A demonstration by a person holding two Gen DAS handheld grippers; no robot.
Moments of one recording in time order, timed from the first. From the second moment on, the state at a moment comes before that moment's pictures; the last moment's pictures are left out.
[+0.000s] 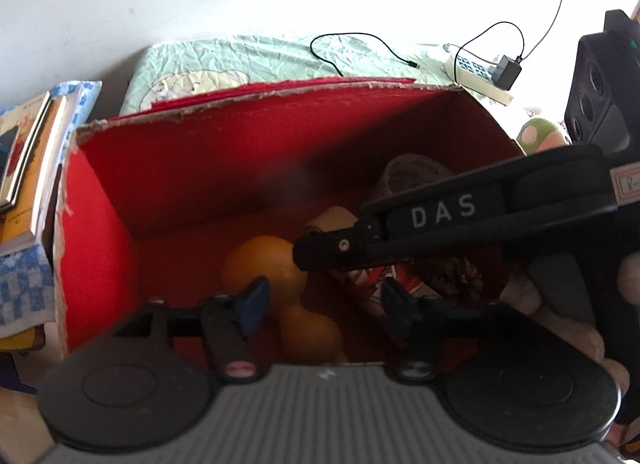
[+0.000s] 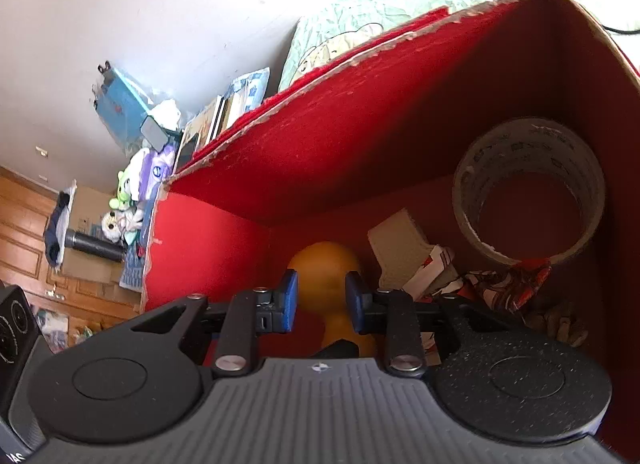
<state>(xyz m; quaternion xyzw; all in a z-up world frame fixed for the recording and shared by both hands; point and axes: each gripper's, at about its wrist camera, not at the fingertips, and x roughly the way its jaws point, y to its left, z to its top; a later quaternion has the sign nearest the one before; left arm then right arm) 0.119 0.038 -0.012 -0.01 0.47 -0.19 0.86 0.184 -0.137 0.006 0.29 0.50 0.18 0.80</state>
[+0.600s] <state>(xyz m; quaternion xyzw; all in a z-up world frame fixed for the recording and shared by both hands) 0.117 0.038 -0.011 0.00 0.46 -0.17 0.87 0.180 -0.136 0.009 0.26 0.47 0.15 0.83</state>
